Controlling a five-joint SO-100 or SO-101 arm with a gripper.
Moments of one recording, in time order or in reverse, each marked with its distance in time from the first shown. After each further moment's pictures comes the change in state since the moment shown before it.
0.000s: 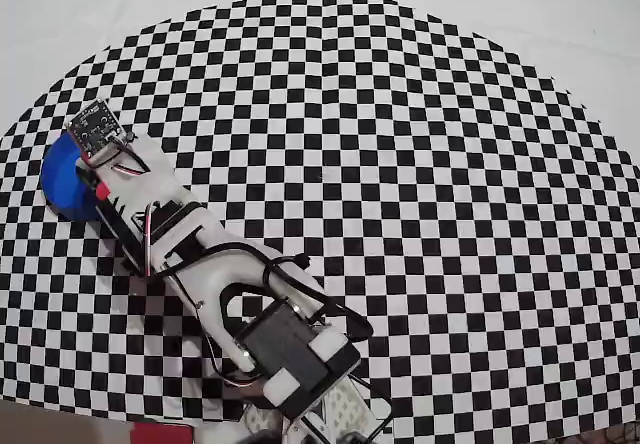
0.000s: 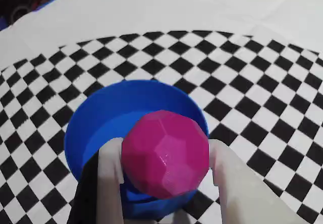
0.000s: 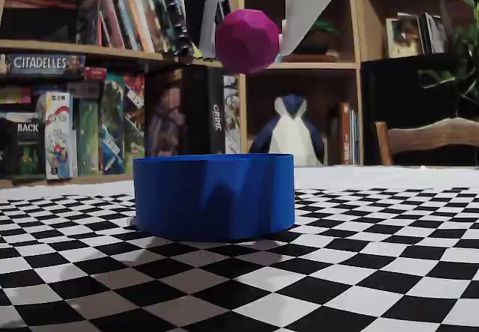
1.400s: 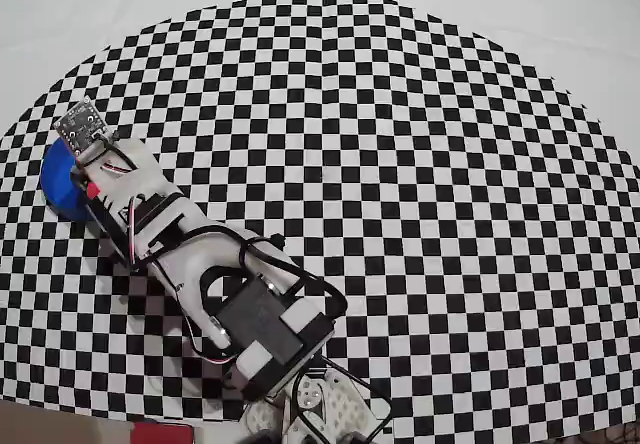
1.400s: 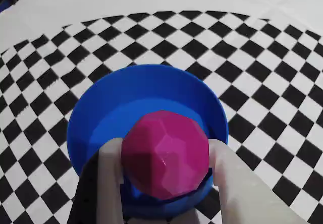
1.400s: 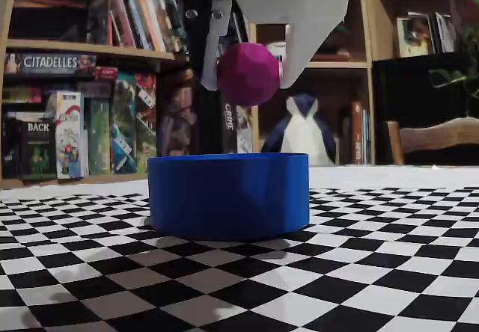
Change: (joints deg) arm -1.6 -8.5 -6.6 2.2 0.0
